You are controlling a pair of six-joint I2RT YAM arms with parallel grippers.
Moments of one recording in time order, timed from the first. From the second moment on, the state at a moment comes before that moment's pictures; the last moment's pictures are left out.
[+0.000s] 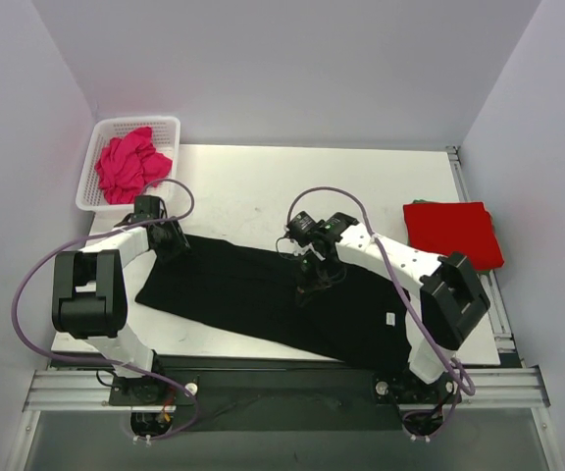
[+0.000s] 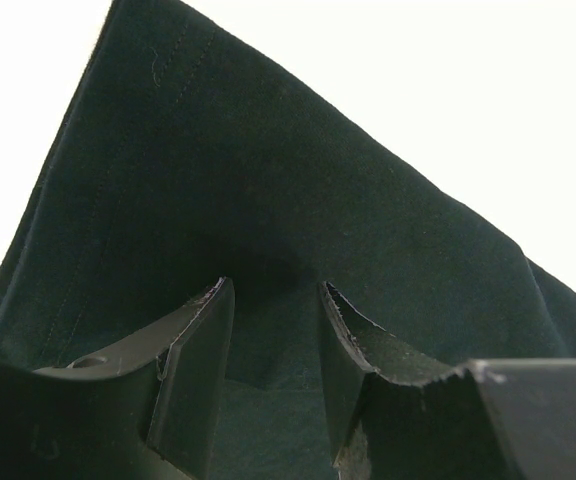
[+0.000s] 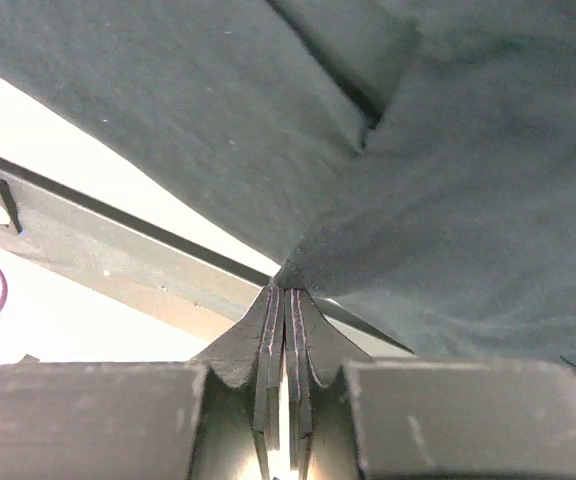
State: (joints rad) left arm 0.02 1.68 0.94 -0.33 0.16 -0.48; right arm 0.78 1.68 1.25 -0.93 -0.24 0.51
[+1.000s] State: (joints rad) left arm 0.07 1.68 0.94 -0.33 0.20 -0.46; right arm 0.63 1.67 1.28 -0.98 -0.22 0.52
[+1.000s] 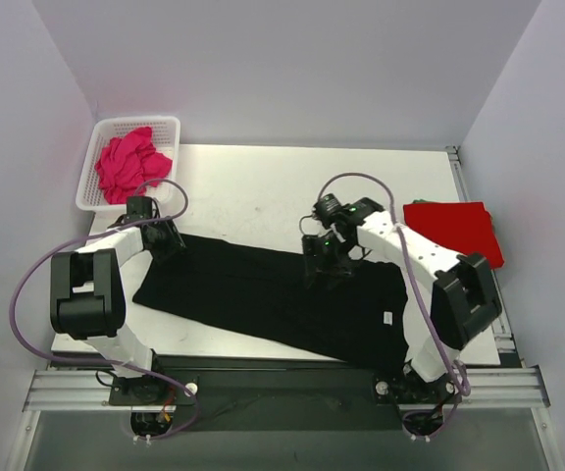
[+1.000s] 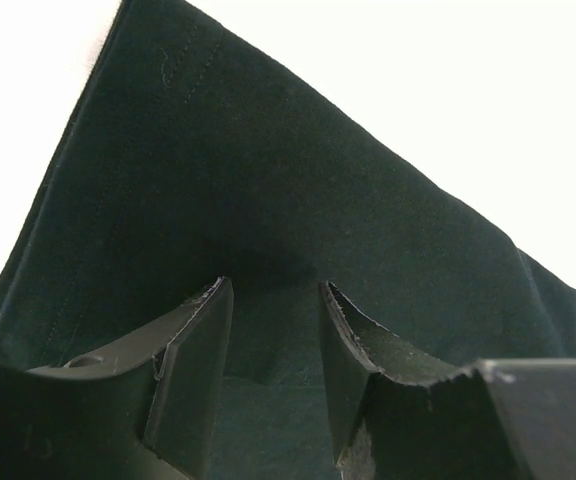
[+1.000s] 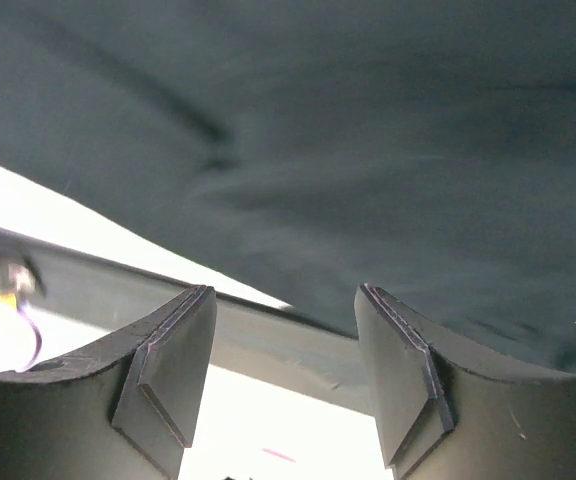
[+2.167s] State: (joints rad) left arm 0.08 1.71 0.93 -0.22 0.31 -0.54; right arm 0.05 1.72 1.09 -0.81 0.03 0.45
